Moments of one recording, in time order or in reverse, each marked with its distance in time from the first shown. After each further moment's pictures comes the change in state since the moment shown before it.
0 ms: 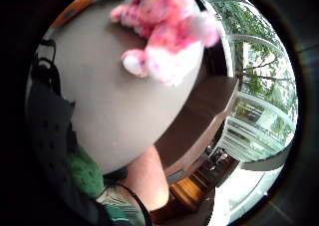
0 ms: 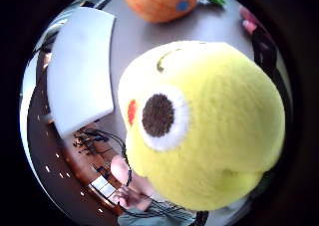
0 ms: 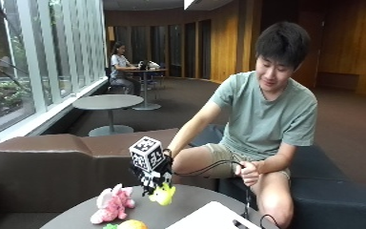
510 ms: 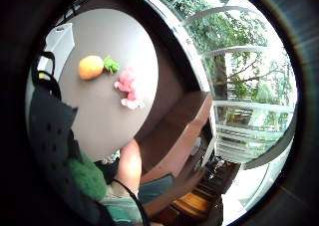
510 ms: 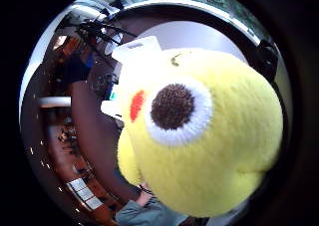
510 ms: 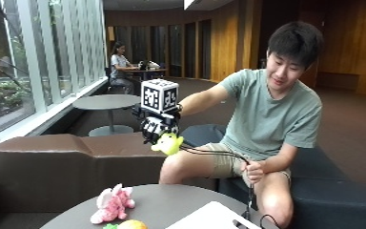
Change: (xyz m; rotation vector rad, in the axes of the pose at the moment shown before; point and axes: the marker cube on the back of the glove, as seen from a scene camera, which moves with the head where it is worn) arm -0.053 0.042 -0.231 0.259 0.115 -0.039
